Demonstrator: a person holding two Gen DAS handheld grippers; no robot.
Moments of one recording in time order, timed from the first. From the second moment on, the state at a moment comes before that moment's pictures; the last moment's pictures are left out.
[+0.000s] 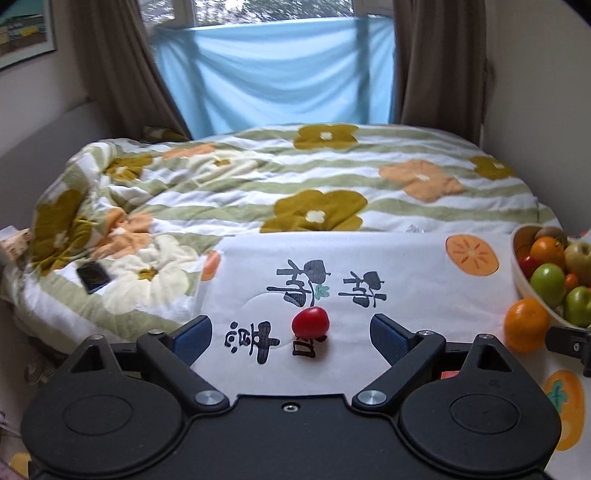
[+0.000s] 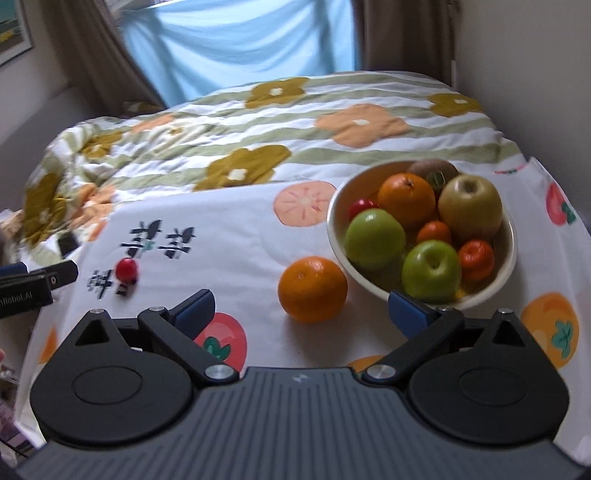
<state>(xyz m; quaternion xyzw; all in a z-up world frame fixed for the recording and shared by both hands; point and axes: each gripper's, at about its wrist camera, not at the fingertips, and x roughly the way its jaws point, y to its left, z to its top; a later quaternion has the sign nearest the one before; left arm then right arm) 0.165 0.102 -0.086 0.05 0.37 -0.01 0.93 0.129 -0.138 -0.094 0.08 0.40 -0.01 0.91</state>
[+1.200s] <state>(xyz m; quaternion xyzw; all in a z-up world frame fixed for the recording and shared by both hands) 0.232 0.117 -0.145 -0.02 0.45 -0.06 0.89 0.156 -0.116 -0.145 0.10 0.42 -0.09 0.90</state>
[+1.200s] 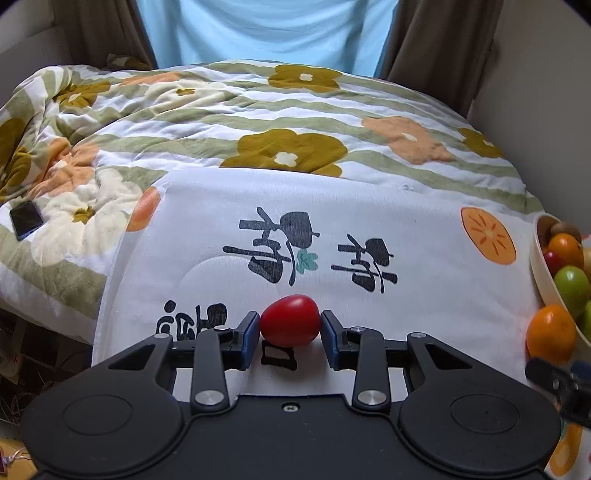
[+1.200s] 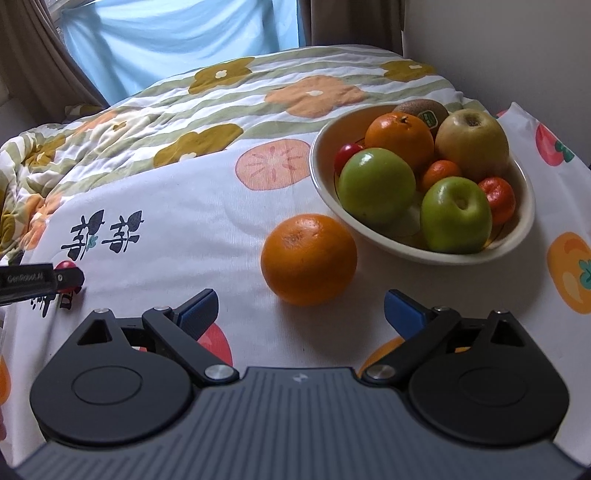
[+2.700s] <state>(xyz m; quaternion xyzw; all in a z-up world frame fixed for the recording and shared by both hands) 0.116 0.038 -0.055 0.01 0.37 -0.05 0.93 0.113 -0.180 -0.075 0.09 0.38 0.00 0.92</state>
